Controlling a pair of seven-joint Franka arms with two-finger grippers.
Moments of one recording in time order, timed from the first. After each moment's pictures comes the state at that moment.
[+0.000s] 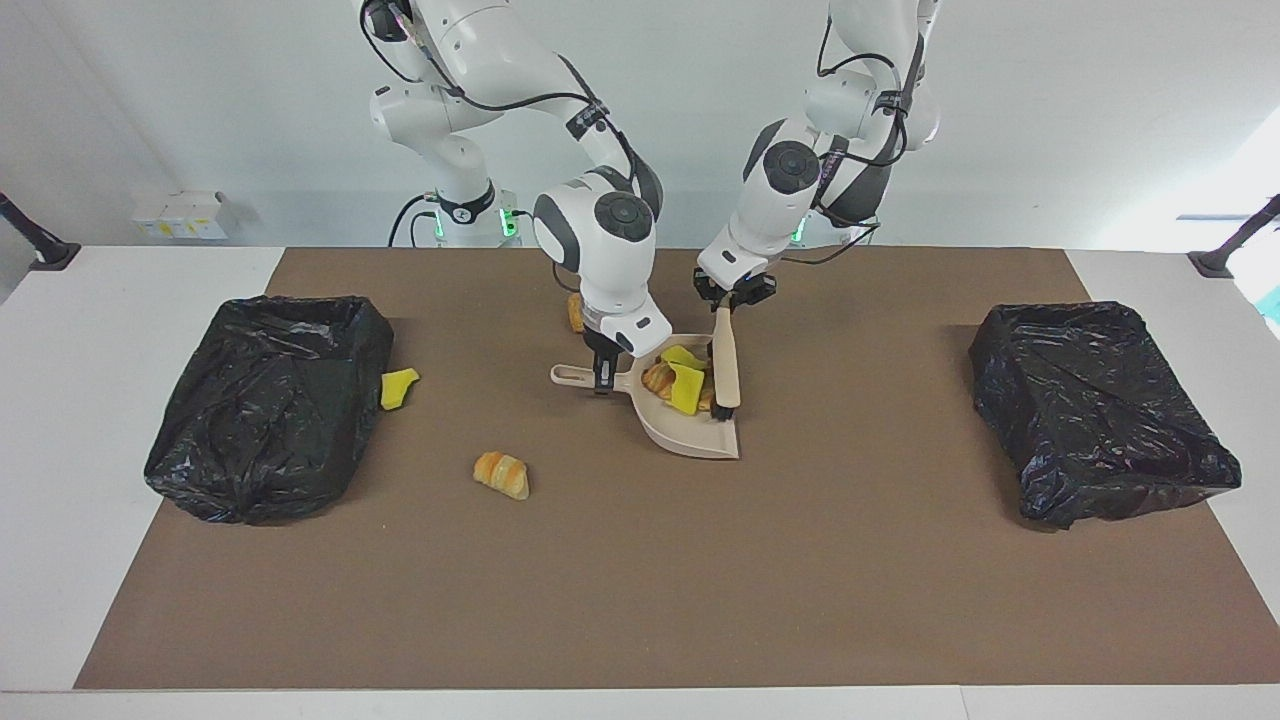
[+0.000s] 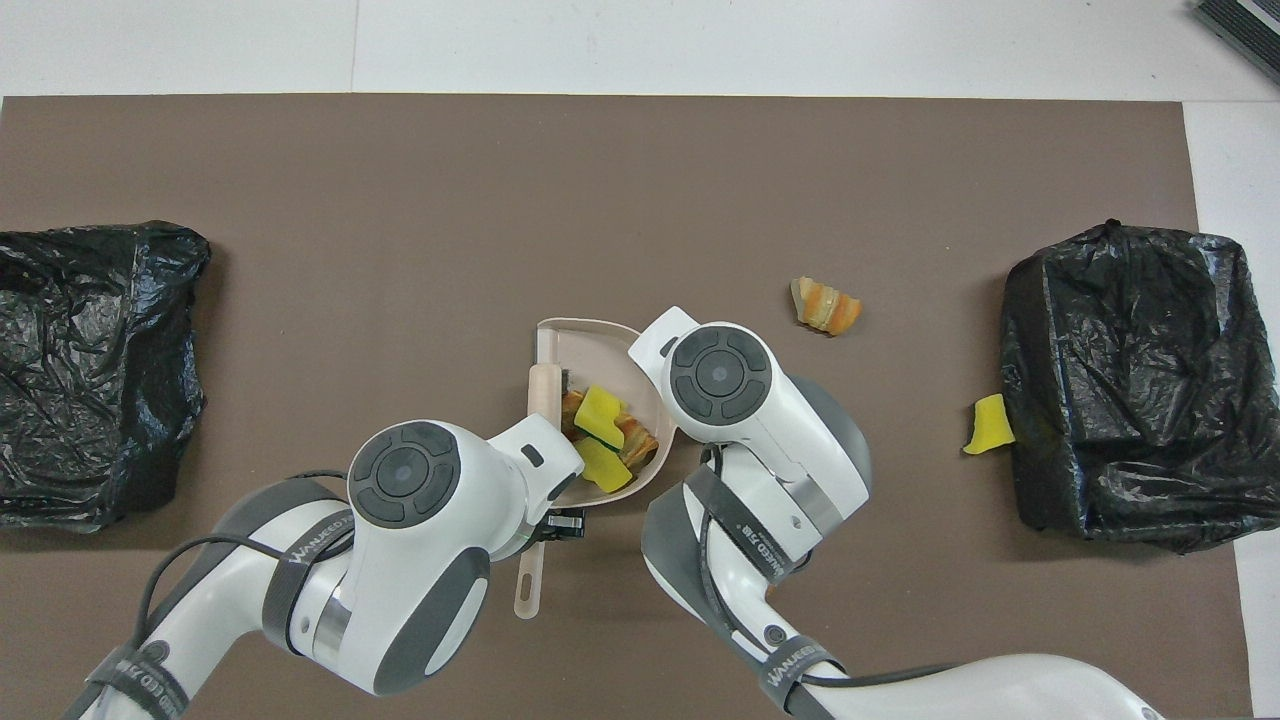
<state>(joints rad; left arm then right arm) -0.59 -0.05 -0.06 -2.26 -0.24 2.12 -0.40 0.42 0.30 0.15 -1.90 -0.18 2.14 -0.87</state>
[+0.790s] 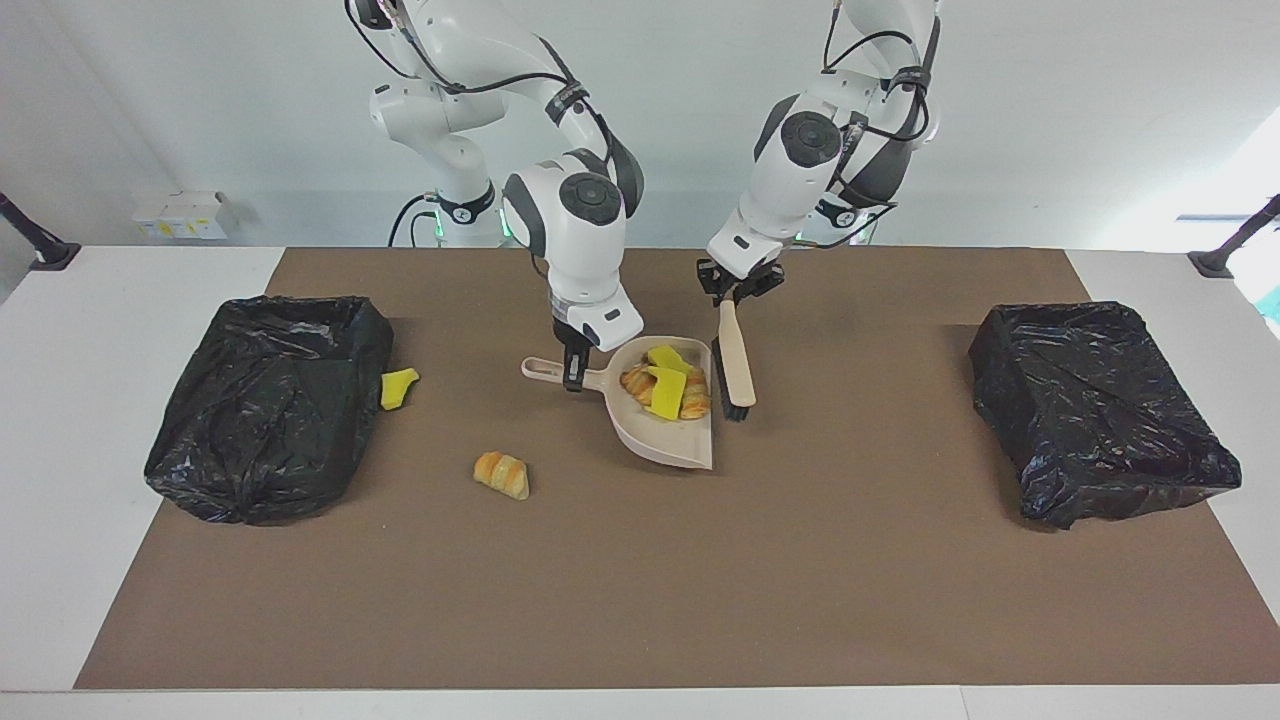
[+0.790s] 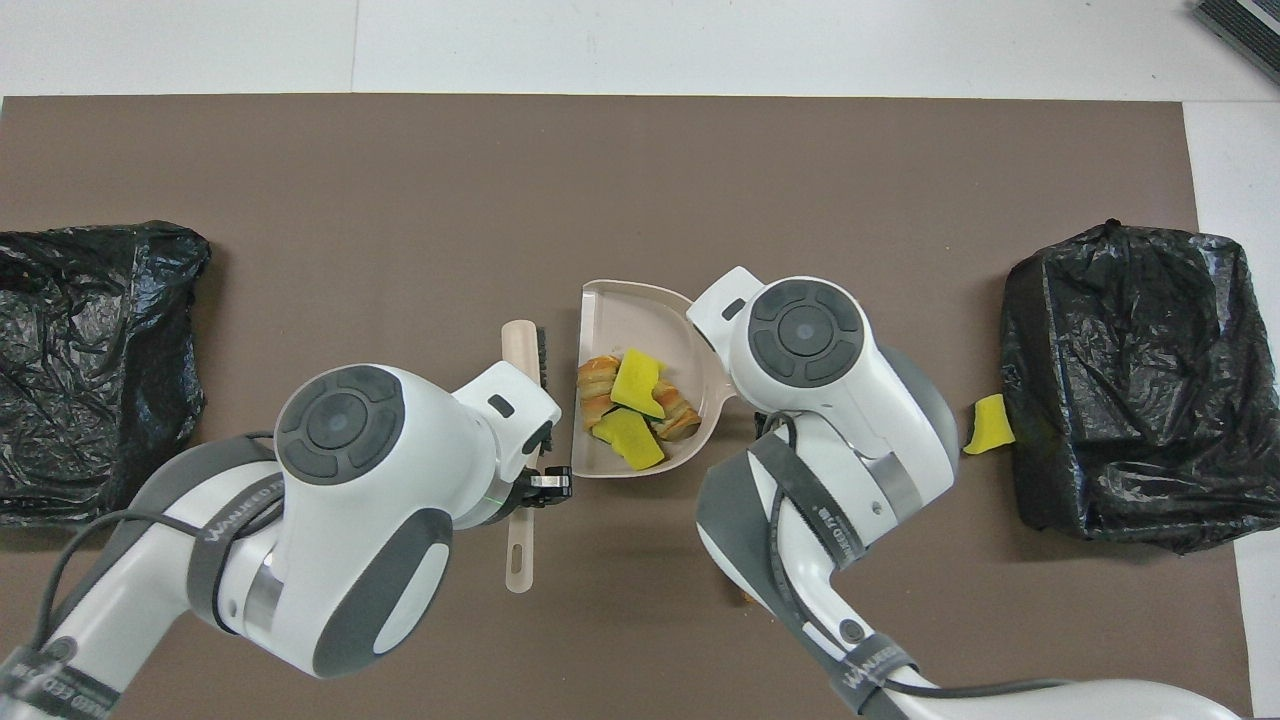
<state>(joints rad) -0.54 -0.07 -0.03 -2.08 -0.21 1.95 -0.48 0.32 0.20 0.15 -1.87 -0.18 2.03 -0.94</state>
